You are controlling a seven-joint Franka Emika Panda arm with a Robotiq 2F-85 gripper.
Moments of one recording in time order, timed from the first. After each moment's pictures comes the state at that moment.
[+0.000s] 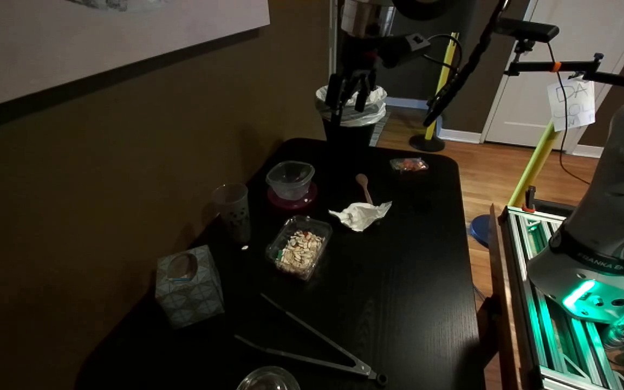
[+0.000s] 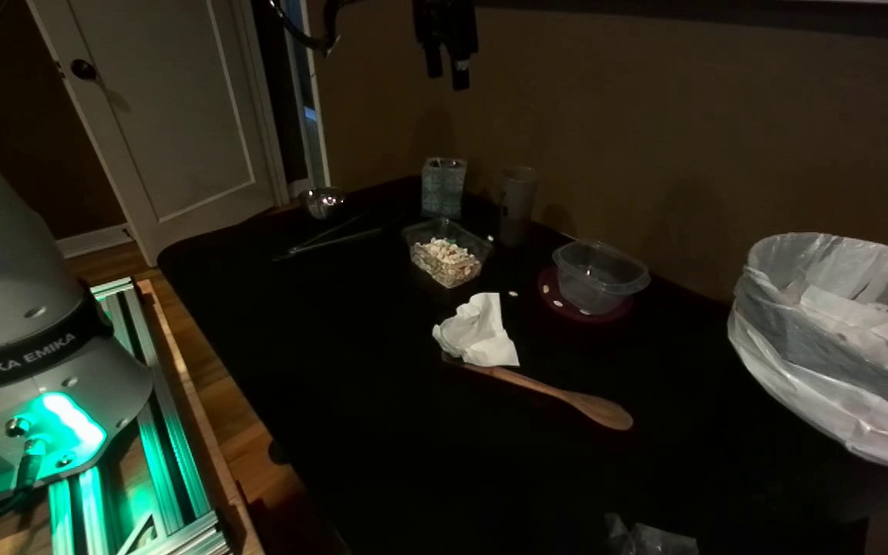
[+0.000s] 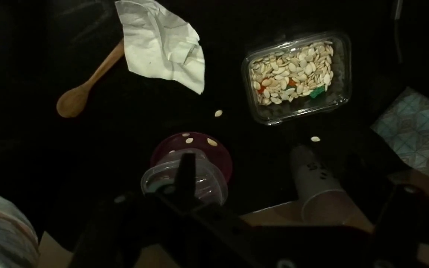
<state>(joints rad) -0.06 -0.24 0.05 -2.29 -0.06 2.22 0.30</state>
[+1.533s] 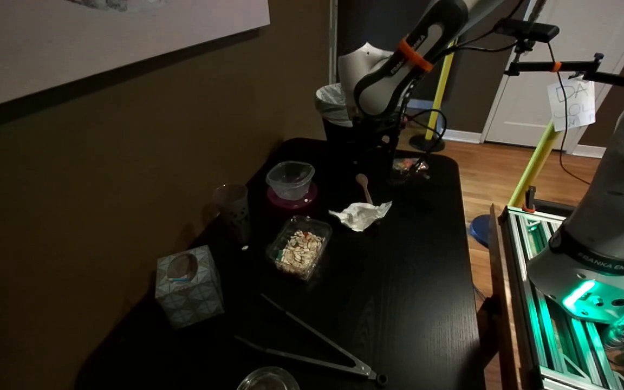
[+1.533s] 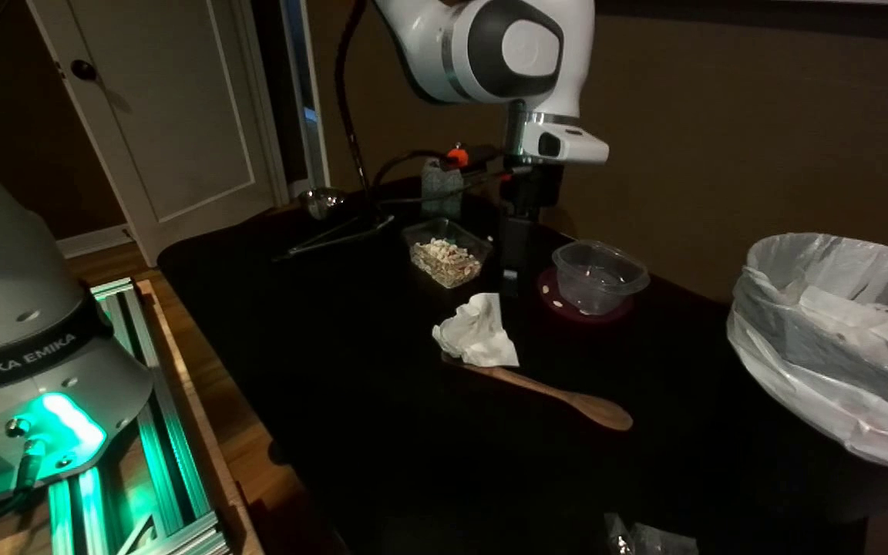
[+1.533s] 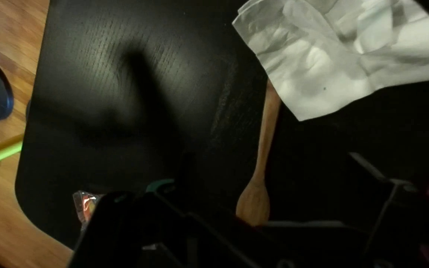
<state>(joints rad) -0.16 0.31 -0.17 -2.16 -0.25 2.31 0.85</state>
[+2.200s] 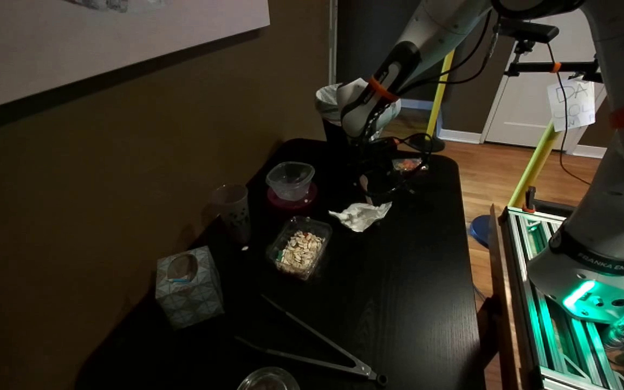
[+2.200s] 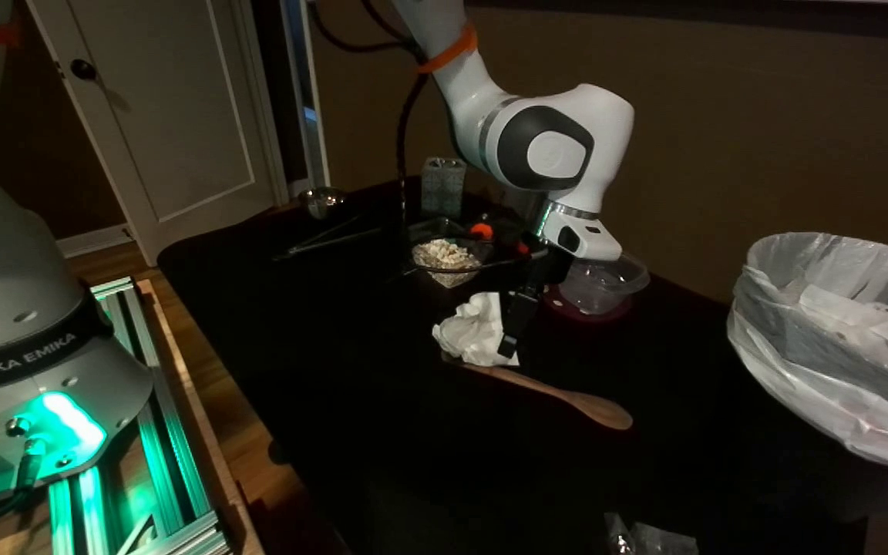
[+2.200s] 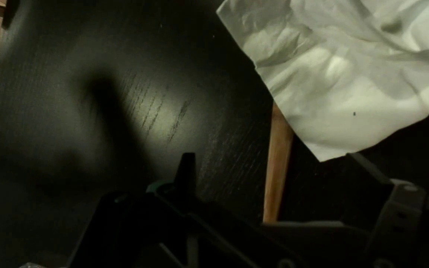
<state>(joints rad) -0.19 0.58 -0.21 -2.00 -0.02 2.29 0.68</state>
